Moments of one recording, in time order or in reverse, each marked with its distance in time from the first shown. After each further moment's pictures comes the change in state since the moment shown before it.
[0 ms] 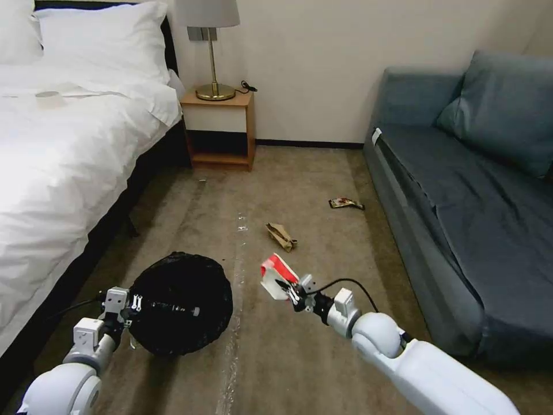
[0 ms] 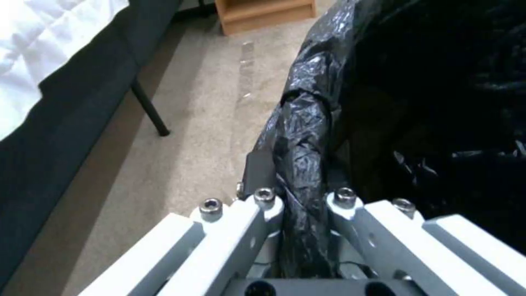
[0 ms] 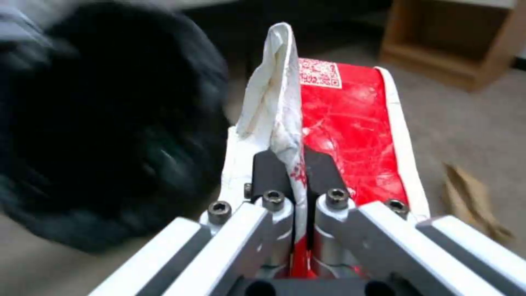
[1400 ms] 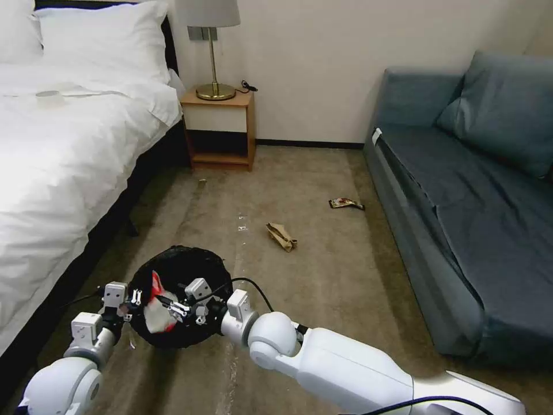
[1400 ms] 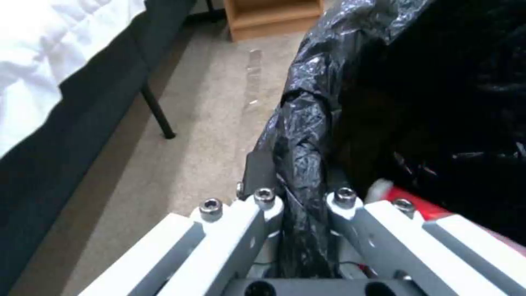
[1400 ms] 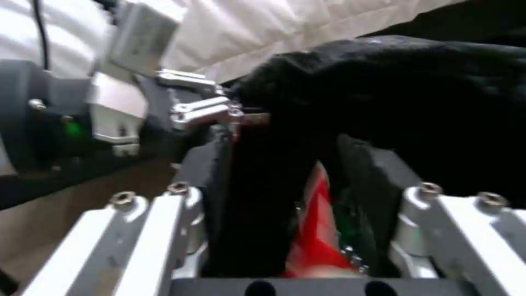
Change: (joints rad) left arm 0.006 0.002 -0.038 -0.008 -0.054 -0.009 0.002; right arm 0.283 0.394 -0.438 -0.193 0.097 0.032 0.183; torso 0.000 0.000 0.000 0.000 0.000
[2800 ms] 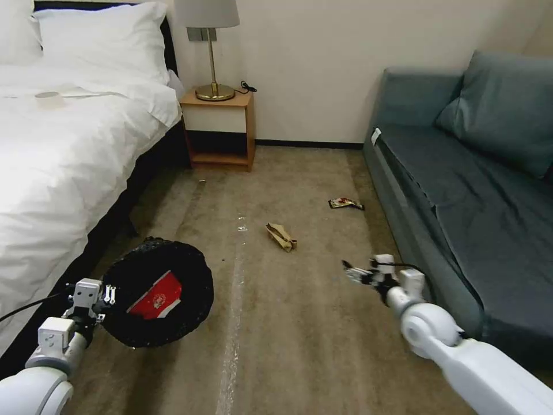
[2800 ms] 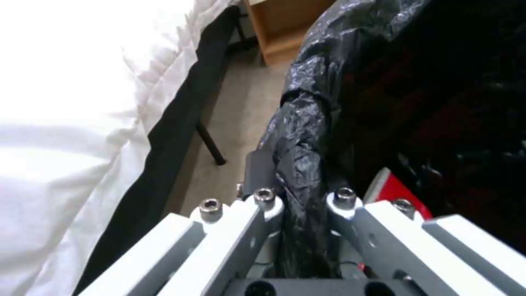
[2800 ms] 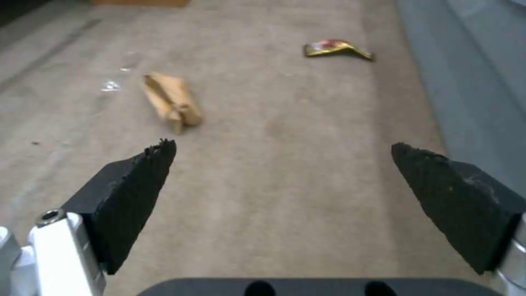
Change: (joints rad) left arm 0.122 0.031 -0.103 -0.137 0.076 0.007 -0.066; right arm -0.514 -0.517 0.834 0.059 0.170 -0.072 0.158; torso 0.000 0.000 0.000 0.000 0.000
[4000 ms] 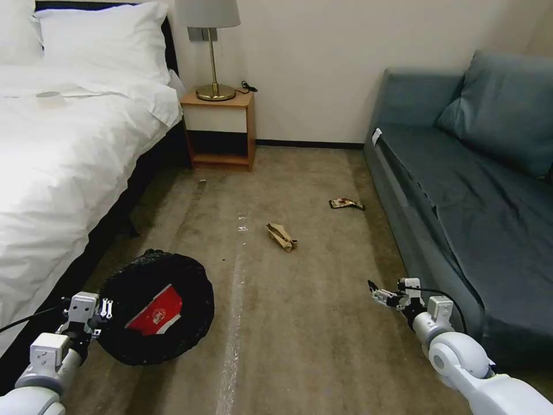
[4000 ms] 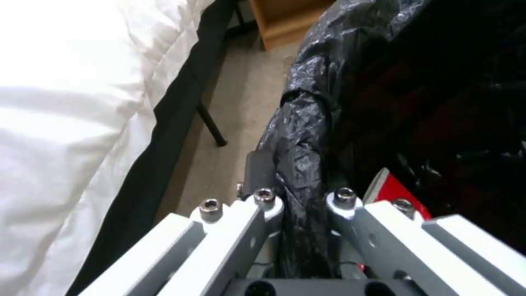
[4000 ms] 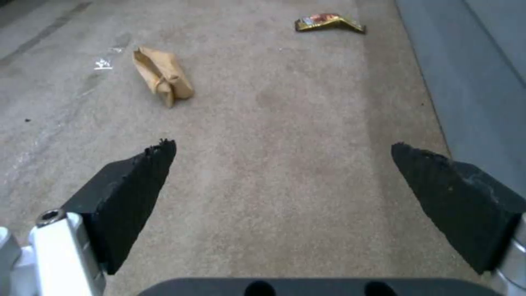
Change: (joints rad) left arm 0.112 -0.015 -0.057 -0.052 -0.013 0.001 0.007; right arm -0.144 0.040 0.112 -0.001 -0.047 0.021 -0.064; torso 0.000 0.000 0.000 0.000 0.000
